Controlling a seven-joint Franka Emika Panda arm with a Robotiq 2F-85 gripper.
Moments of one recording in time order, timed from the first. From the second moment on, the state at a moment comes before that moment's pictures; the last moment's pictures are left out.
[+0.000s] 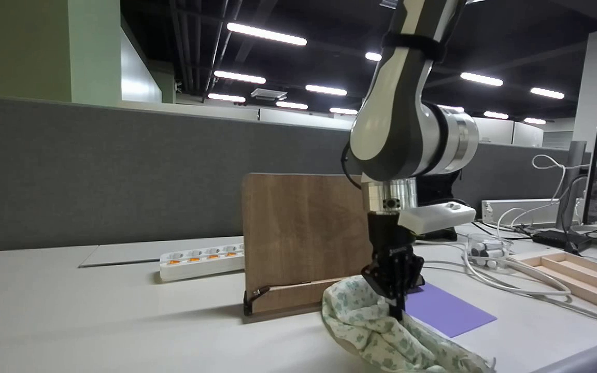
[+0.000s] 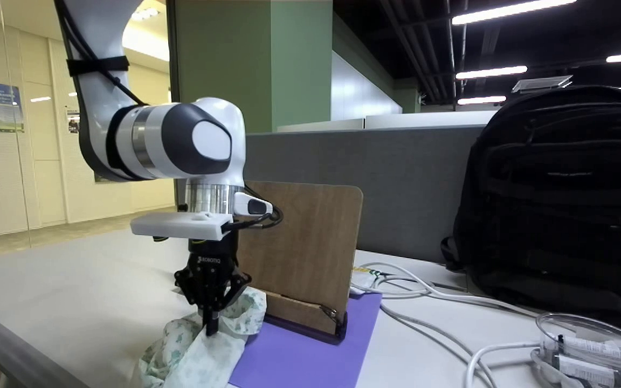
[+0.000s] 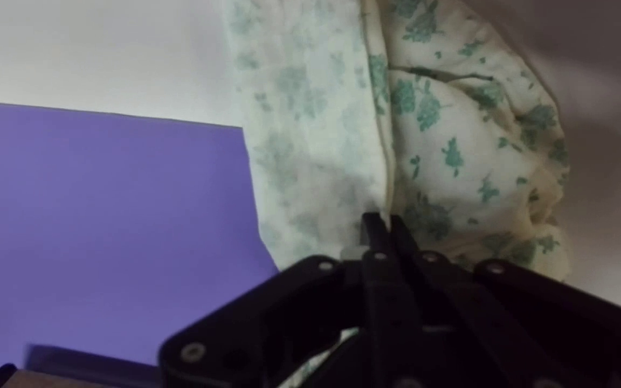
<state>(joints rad) 0.03 0.29 -0.03 -2.60 -0.12 2.75 -0.05</state>
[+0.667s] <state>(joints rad) 0.07 0.05 0.03 -2.55 -0.12 2.62 -0.09</state>
